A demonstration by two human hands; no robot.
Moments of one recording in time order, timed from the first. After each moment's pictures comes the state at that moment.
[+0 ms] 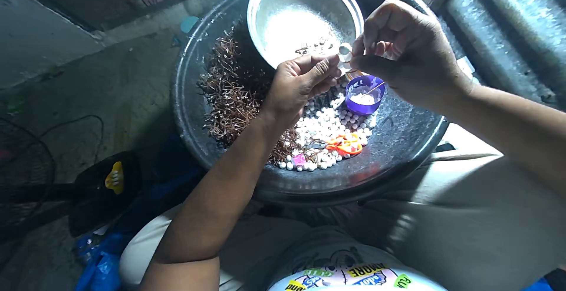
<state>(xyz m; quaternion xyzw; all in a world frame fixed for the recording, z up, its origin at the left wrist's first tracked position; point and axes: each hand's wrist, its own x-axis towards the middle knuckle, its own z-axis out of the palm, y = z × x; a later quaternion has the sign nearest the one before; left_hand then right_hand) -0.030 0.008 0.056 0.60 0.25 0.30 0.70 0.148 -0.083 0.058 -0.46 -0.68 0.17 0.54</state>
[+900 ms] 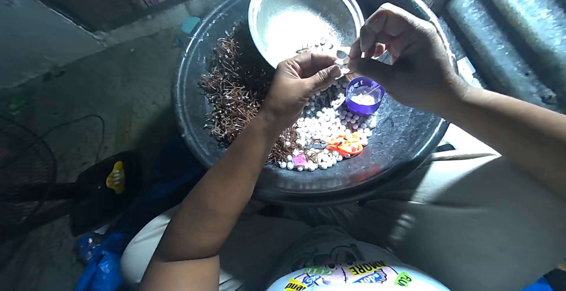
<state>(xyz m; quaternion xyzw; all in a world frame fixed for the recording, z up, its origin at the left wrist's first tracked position) -0.032 0.015 0.046 0.64 0.18 0.32 0.68 0.146 -0.083 0.057 -0.47 -0.71 0.12 0.51</state>
